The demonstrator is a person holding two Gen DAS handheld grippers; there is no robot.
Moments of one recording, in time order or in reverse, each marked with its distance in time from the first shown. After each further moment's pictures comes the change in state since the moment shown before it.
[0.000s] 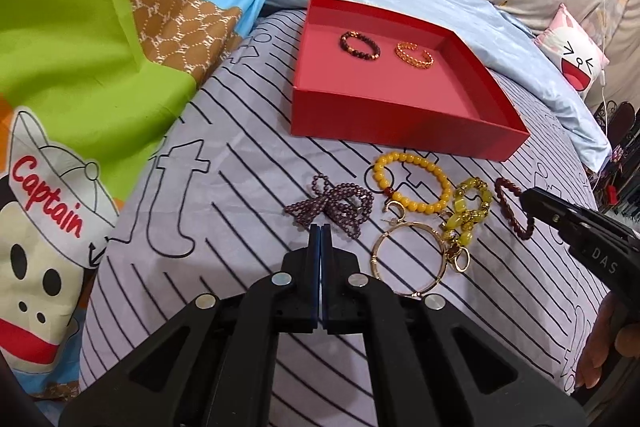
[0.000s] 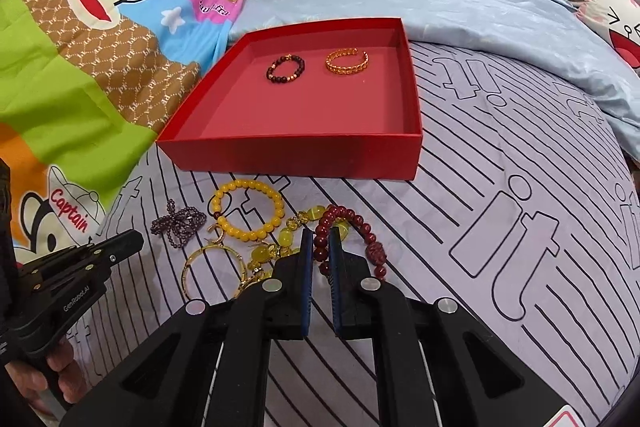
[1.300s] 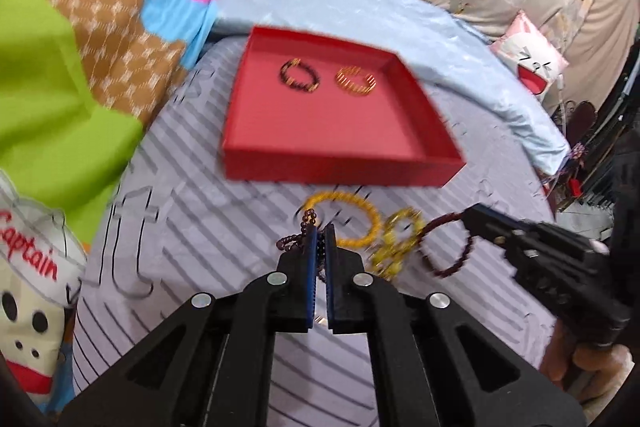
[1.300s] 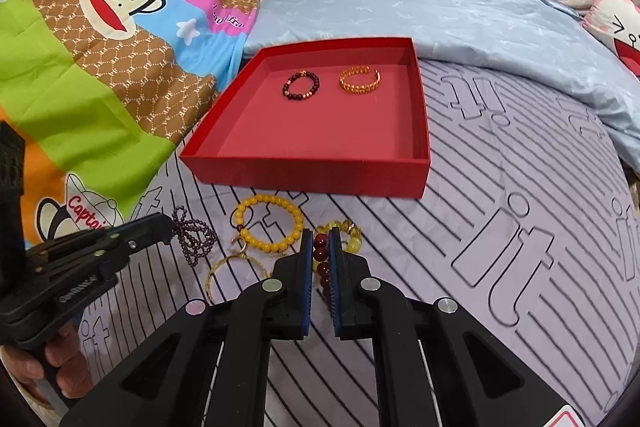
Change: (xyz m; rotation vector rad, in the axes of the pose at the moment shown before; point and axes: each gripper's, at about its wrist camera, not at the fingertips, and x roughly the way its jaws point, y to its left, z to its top) left arm -0.021 -0.030 0.038 0.050 -0.032 -0.182; right arm -0.018 0.006 0.022 -0.027 -0.024 0.035
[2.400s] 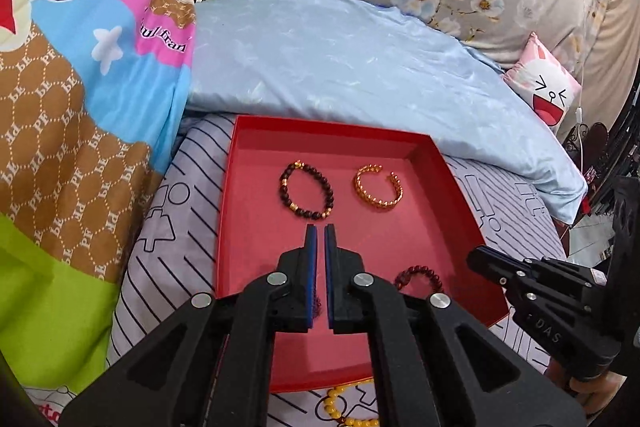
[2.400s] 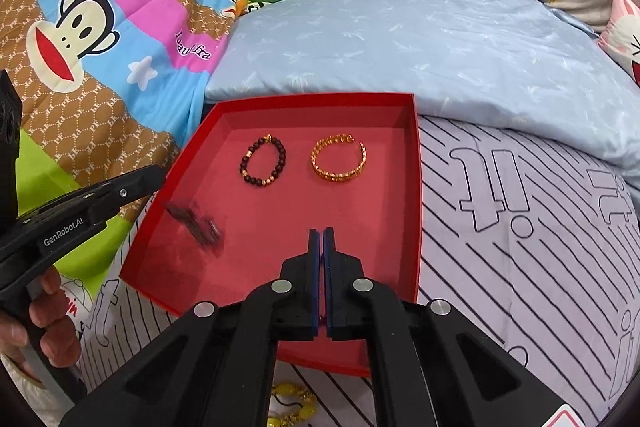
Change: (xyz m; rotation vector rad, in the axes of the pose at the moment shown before) left arm 0.078 0.016 0.121 0.026 -0.066 0.035; right arm 0.072 -0.031 0.095 0.007 -0.009 -0.011
